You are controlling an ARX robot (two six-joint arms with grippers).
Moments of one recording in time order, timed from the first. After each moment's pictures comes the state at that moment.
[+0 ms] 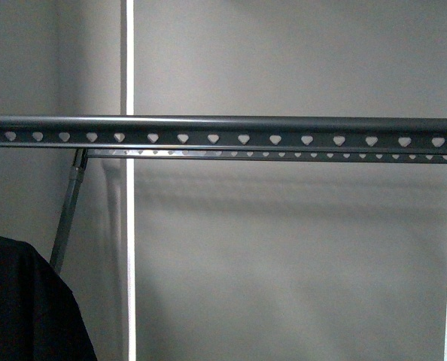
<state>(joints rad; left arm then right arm) -0.01 0.79 0.53 0.22 -0.08 -0.34 0.00 0.00 0.01 0.00 0.00 -0.01</state>
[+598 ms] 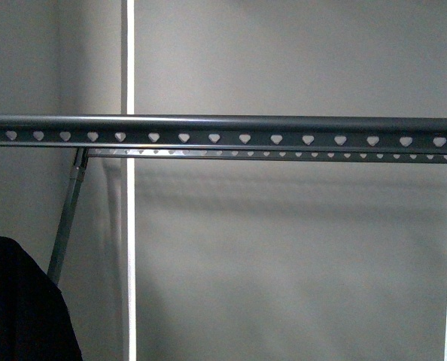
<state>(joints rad) 0.07 1.41 1.02 0.12 -0.34 -0.74 0.00 0.00 0.01 0.00 0.00 -0.01</state>
